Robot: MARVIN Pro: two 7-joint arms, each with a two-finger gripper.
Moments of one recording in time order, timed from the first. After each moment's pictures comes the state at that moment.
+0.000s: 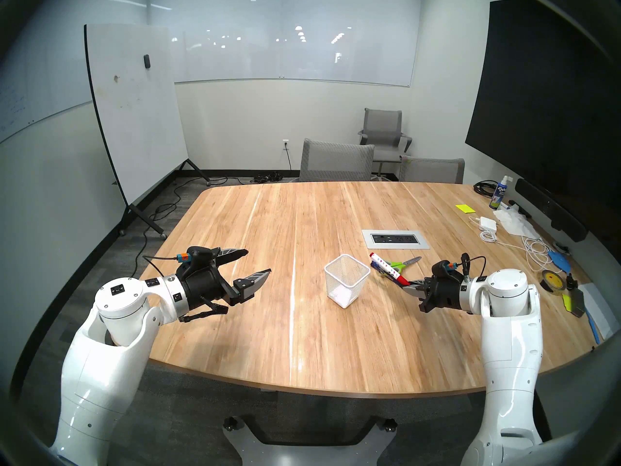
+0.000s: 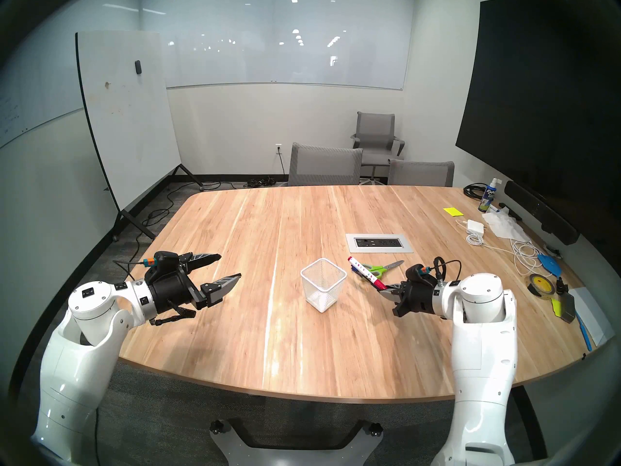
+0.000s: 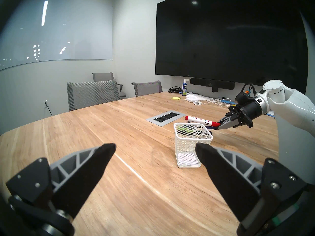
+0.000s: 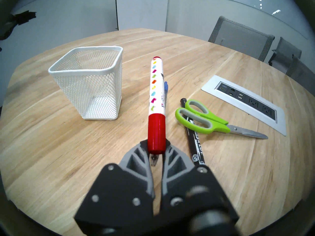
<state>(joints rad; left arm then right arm) 1.73 -1.09 -1.68 -1.93 -0.42 0.33 -0.74 -1.40 -1.41 1.99 -1.58 -0.51 0.36 1.29</state>
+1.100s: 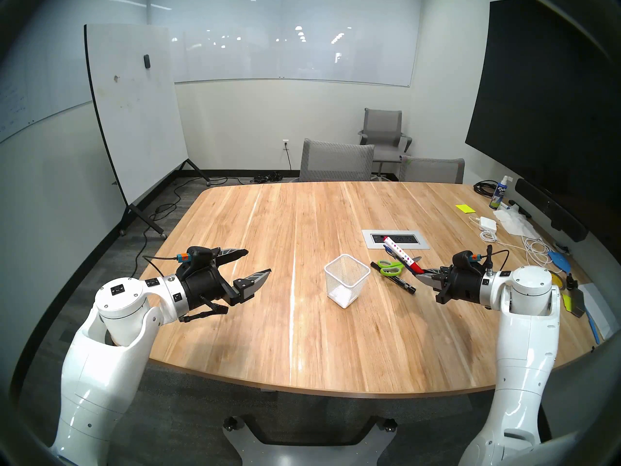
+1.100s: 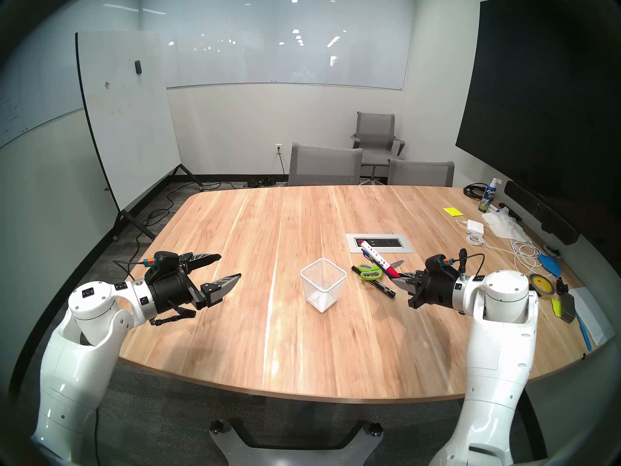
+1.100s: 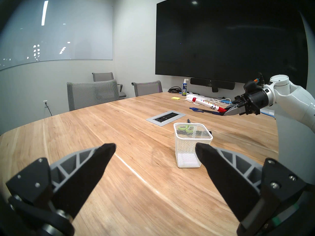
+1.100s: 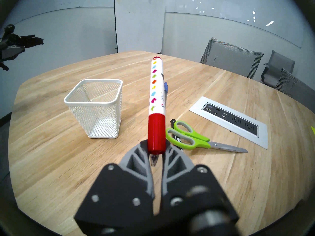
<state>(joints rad) 1.73 -1.09 -1.68 -1.93 -0.42 0.33 -0.74 -1.39 -1.43 2.10 -1.67 -0.44 0.36 1.38</state>
